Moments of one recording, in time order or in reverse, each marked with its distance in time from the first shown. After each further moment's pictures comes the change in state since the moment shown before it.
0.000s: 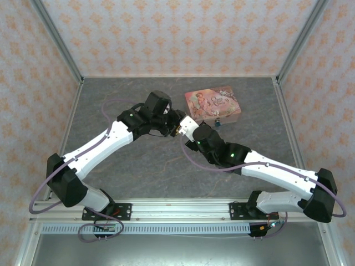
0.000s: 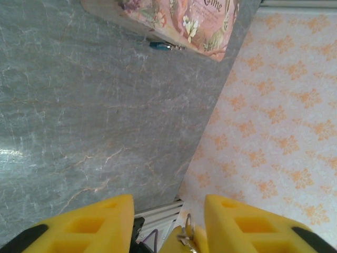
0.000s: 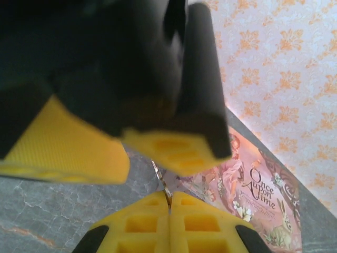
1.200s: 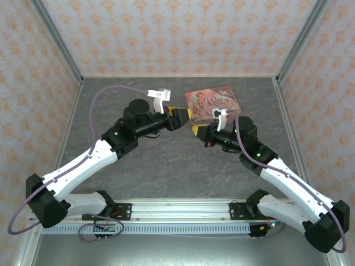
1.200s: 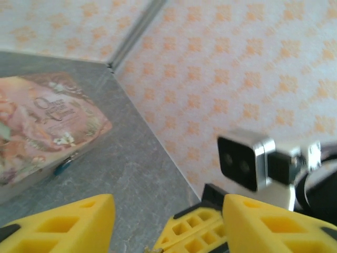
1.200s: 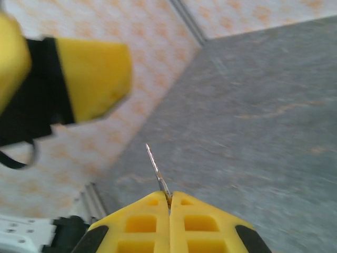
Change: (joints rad) left arm -0.026 -0.259 -0.245 0.531 -0.064 0.741; right arm -0.407 -0.244 -0.173 0.137 -0.927 0.810
